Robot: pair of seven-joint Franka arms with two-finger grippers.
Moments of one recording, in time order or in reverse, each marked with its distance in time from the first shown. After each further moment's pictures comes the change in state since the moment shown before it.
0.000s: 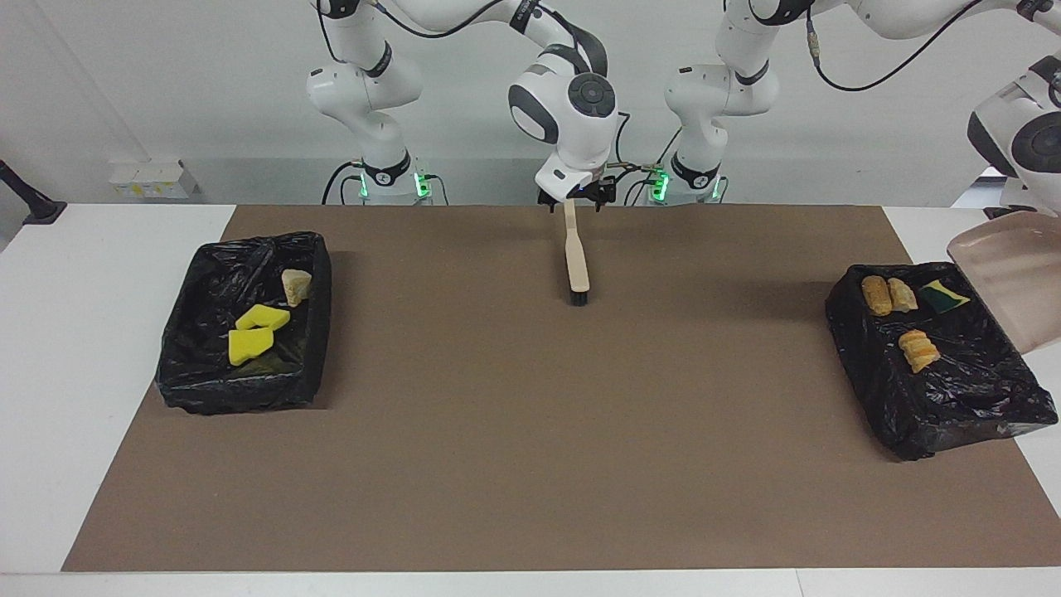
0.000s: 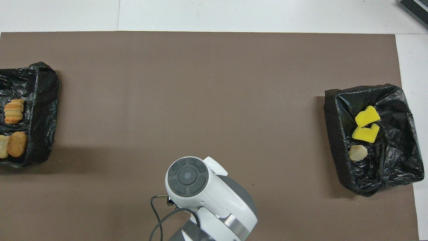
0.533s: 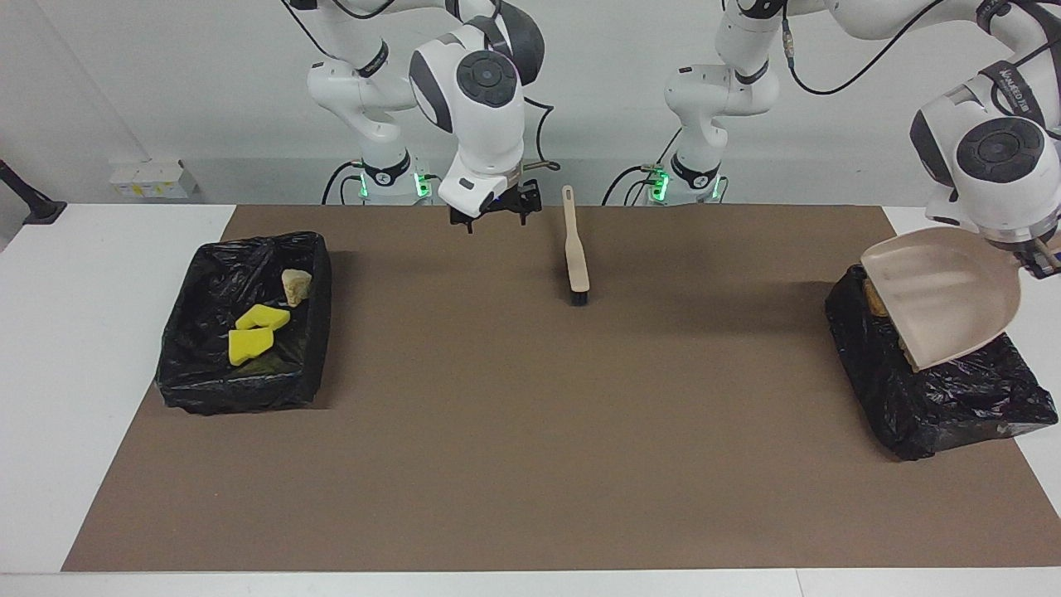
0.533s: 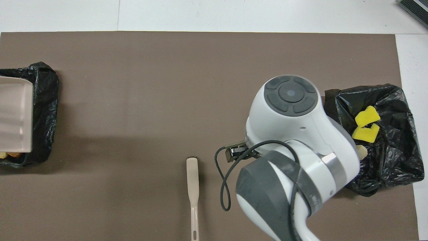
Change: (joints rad) left arm -0.007 -0.014 -0.245 0.003 -0.266 -0.257 -0.113; right arm -0.291 -0.042 -0.013 0.186 -0.116 -0.226 -0.428
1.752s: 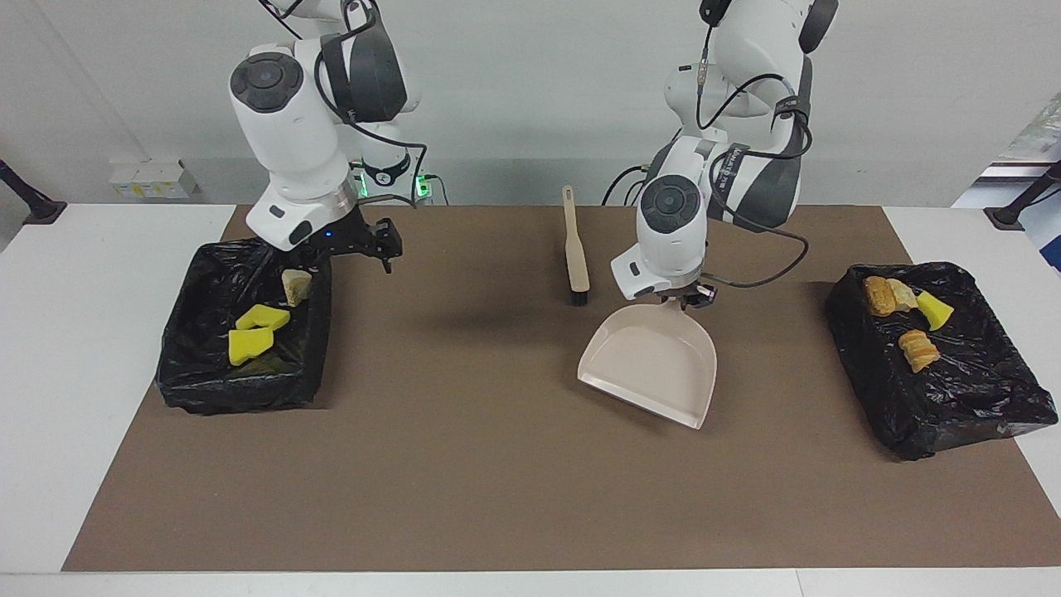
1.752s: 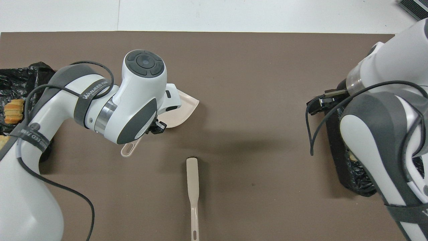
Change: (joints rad) left arm -0.095 0.203 -0.558 0.066 -0.455 -0.096 -1.569; right arm -0.048 0.000 -0.333 0.050 -0.074 0.108 -0.291
